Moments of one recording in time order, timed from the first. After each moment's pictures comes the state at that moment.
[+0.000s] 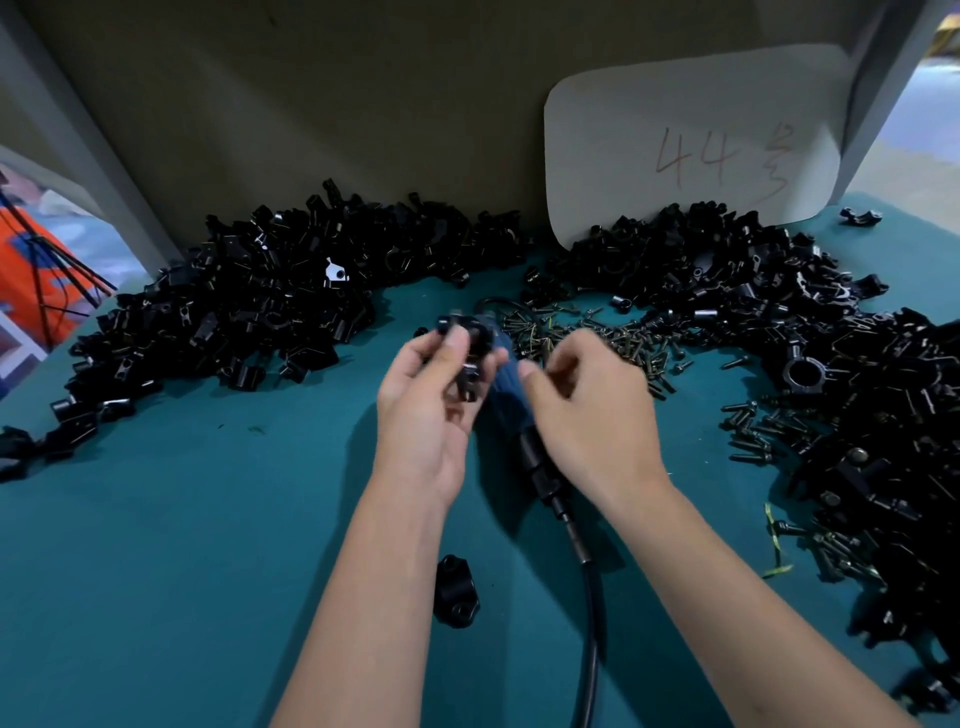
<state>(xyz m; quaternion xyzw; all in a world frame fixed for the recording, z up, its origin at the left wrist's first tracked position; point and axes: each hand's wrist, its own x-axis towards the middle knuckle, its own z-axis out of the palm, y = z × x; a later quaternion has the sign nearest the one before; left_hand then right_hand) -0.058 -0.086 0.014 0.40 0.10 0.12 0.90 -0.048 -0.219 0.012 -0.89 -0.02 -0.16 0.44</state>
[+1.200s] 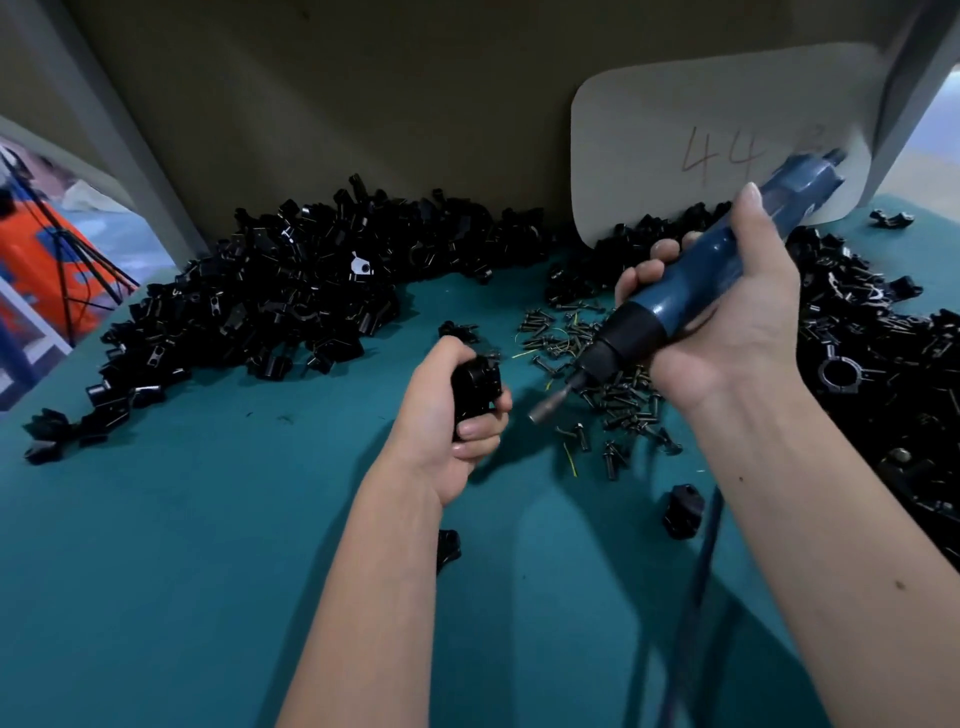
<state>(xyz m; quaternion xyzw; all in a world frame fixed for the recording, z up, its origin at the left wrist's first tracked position) -0.063 -0.058 0.016 0.50 0.13 -0.09 0.85 -0.019 -0.242 0.076 -0.27 0.04 0.00 0.96</state>
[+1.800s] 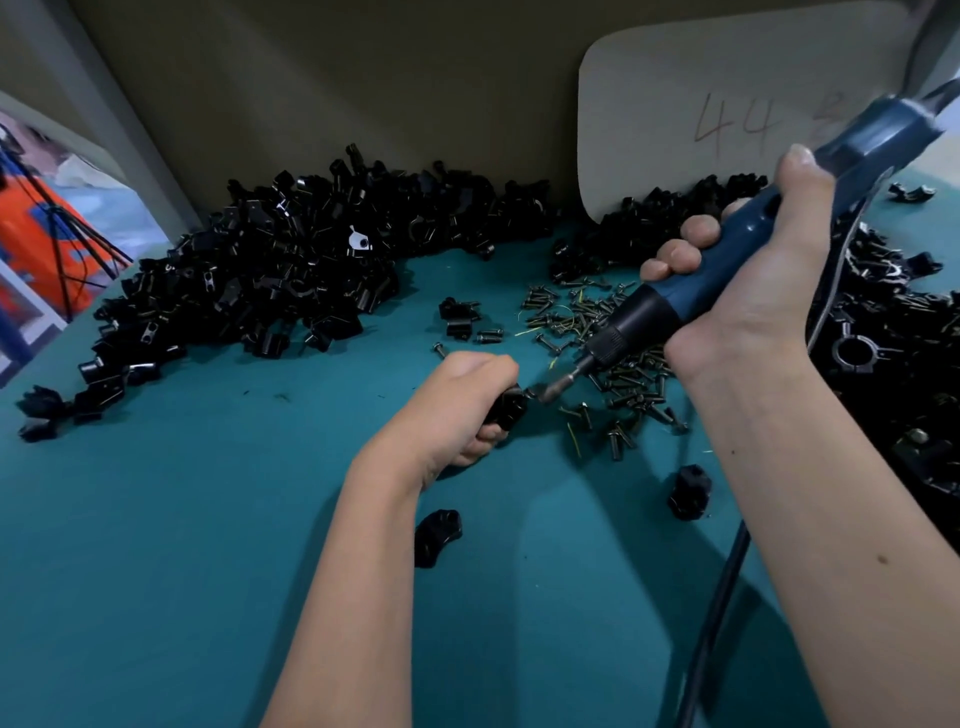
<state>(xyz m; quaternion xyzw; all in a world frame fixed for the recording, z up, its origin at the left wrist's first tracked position) -0.065 -0.053 0.008 0.77 0.04 -0.14 0.63 -0.015 -0.241 0.072 -0.35 0.03 -0.09 0.93</state>
